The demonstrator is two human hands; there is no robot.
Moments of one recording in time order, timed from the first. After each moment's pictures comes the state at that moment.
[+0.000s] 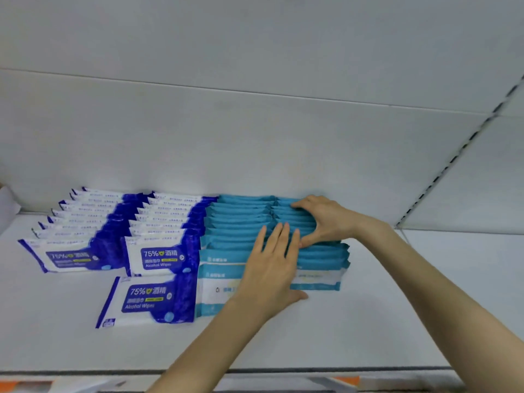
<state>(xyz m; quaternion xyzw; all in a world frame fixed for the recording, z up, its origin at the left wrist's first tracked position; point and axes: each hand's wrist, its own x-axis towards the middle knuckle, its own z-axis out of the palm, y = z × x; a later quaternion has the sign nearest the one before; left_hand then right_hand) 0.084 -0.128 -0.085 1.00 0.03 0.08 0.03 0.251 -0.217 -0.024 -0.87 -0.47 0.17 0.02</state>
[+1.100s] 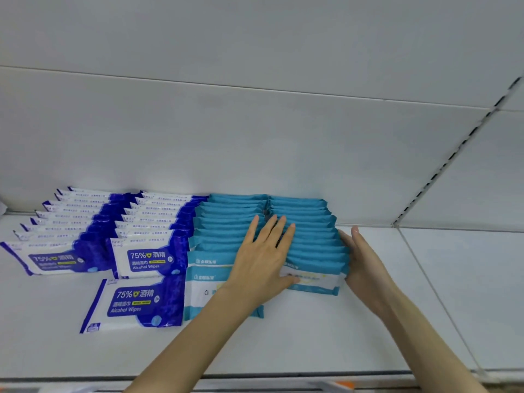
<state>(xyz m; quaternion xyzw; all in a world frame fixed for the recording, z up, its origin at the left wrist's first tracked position) 0.105 -0.118 -0.097 0.99 0.02 0.13 -0.01 0.204 -0.298 -0.084 -0.61 -0.04 0.33 0.72</state>
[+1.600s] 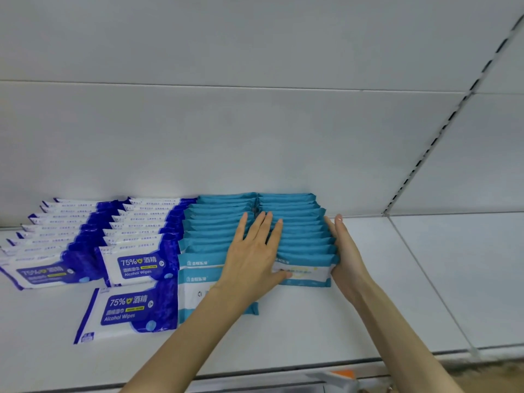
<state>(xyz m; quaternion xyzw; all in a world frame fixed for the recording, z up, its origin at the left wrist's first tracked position) 0.107 -0.118 -0.097 0.99 0.03 0.10 -0.02 0.191 -0.277 -0.083 -0.57 -0.01 0.29 0.77</state>
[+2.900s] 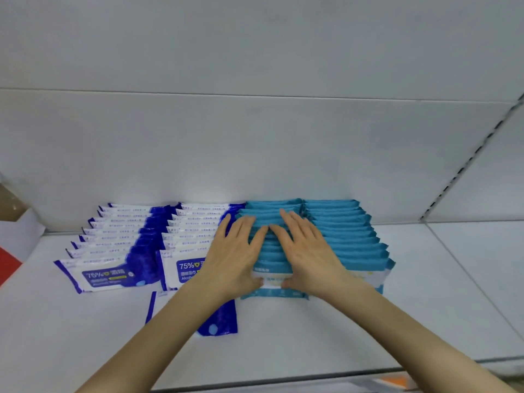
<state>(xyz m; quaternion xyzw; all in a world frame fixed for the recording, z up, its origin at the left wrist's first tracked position) 0.047 -0.006 -0.071 1.00 0.01 0.03 -0.05 0.127 -0.155 -0.063 -0.89 -0.46 -0.04 -0.04</state>
